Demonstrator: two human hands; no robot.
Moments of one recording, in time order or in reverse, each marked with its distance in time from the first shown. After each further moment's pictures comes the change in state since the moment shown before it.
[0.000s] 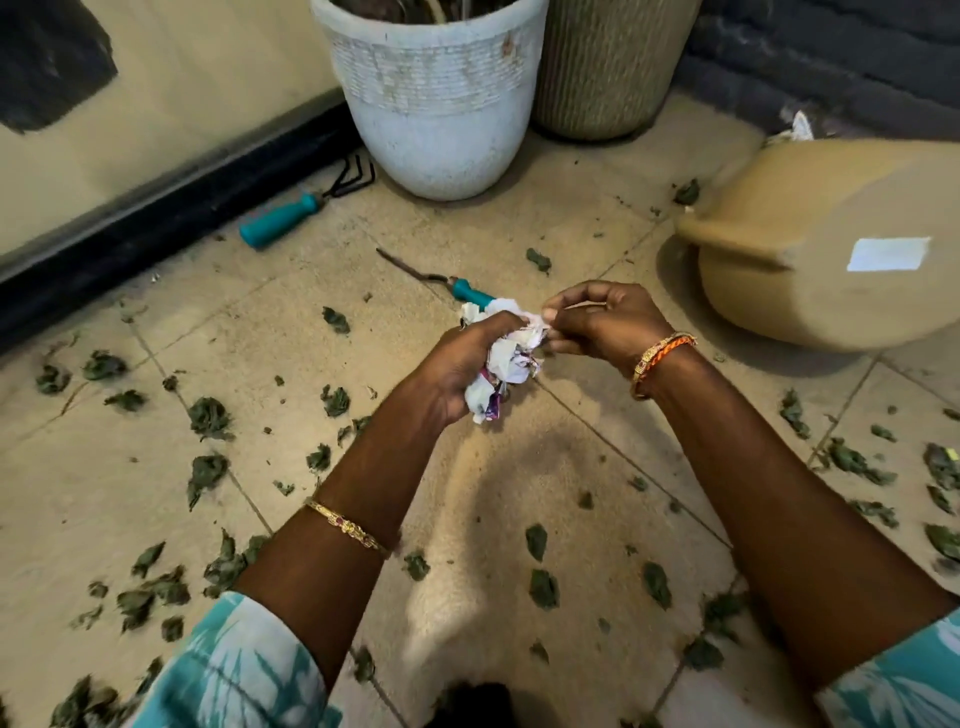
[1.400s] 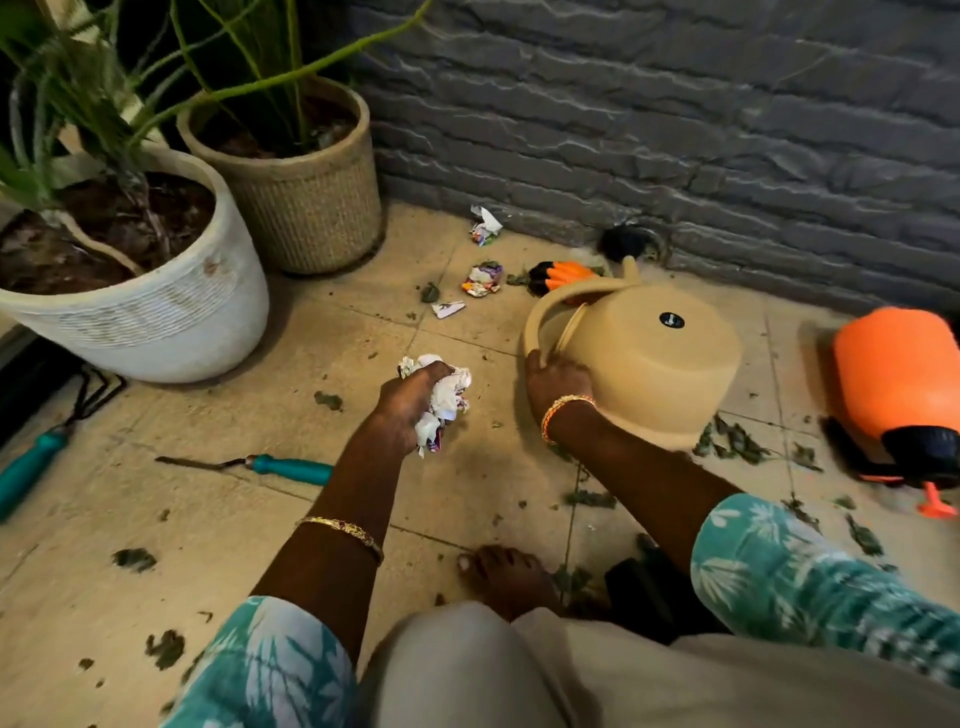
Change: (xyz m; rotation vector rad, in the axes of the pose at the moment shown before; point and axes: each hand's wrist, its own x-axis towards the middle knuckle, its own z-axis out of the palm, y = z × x) left_hand 0.059 0.038 0.179 0.371 0.049 -0.176; right_hand -0.006 -0.006 -0.177 -1.703 0.330 0.264
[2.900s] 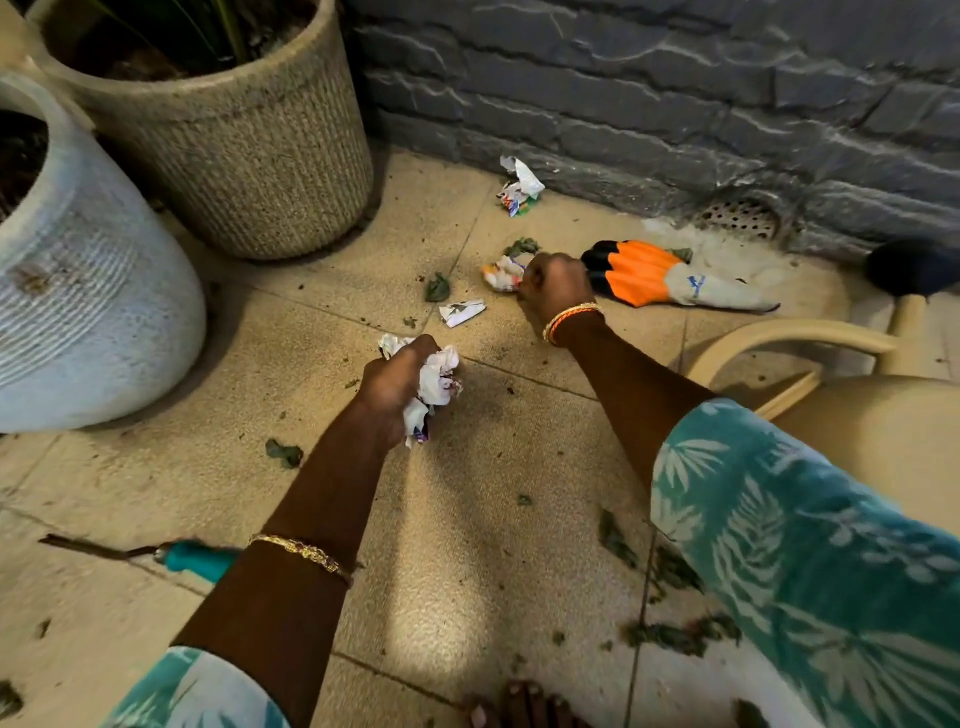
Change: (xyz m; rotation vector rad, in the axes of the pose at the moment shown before) left_hand 0.148 0.036 0.014 -0.007 0.053 -0.007; right_hand 0.241 0.003 0.026 0.900 0.391 0.041
